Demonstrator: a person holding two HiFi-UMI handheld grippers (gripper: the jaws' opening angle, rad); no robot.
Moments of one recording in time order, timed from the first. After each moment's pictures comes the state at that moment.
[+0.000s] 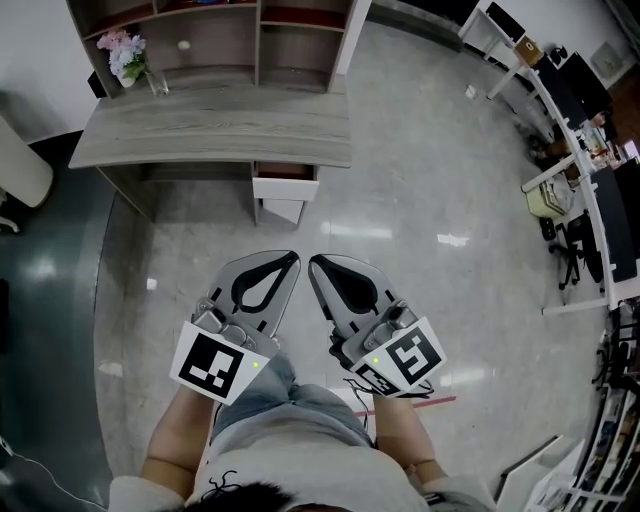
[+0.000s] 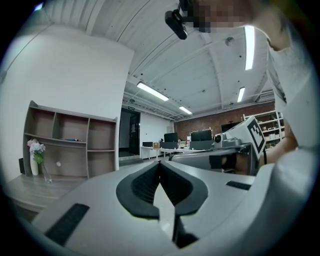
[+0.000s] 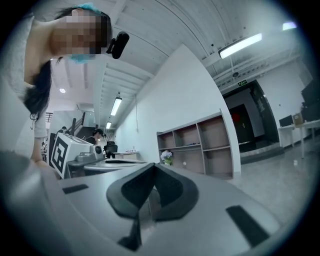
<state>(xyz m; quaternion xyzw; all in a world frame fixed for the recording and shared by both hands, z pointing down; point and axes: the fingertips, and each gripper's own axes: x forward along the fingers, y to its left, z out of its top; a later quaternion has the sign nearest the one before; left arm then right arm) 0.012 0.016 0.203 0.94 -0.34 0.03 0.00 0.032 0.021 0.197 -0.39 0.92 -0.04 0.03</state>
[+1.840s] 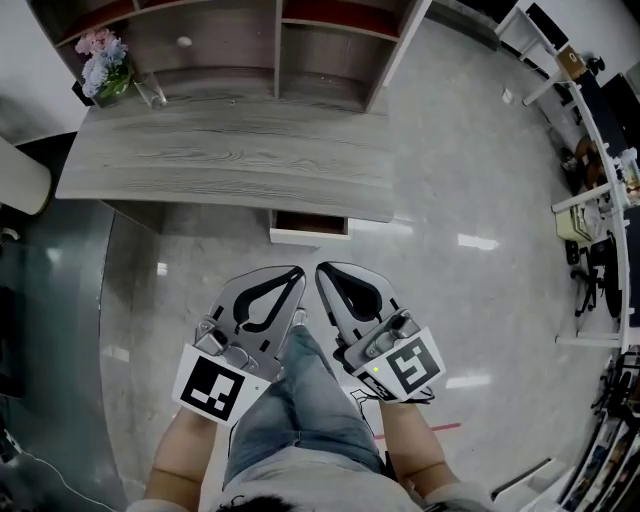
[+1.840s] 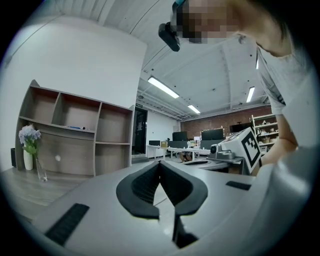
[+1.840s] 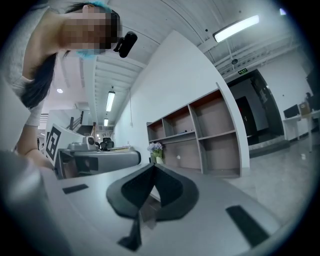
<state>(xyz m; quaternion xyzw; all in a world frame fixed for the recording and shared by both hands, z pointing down) -0.009 -0.190 0.269 0.93 -0.36 0.03 0.02 0.017 -0.200 0.281 -0.38 0.92 -0.06 0.02</state>
